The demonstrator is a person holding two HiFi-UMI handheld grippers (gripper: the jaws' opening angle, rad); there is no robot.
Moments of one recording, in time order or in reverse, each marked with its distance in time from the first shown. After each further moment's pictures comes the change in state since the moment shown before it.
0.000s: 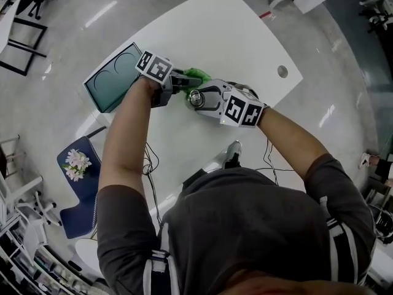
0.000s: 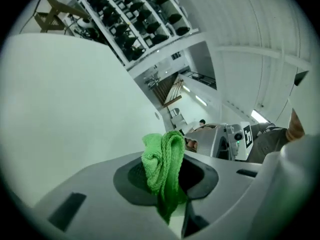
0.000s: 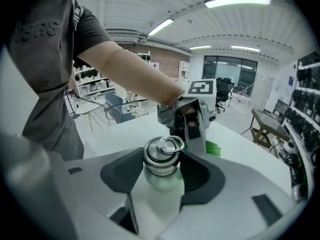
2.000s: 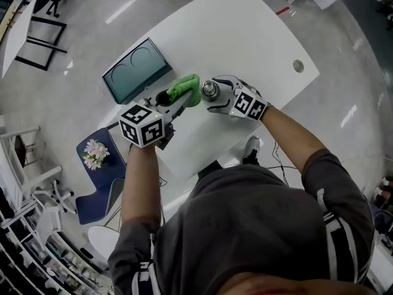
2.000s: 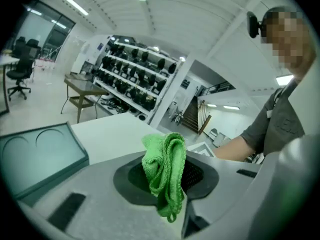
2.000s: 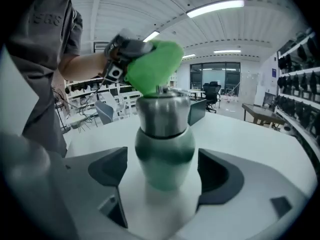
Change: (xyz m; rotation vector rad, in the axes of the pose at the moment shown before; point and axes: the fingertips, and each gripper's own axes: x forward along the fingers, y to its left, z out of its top) left arm -0.092 -0.114 -0.028 0.287 -0.431 0.549; right arm 0.039 0.001 -0.053 0.159 -0.149 -0.069
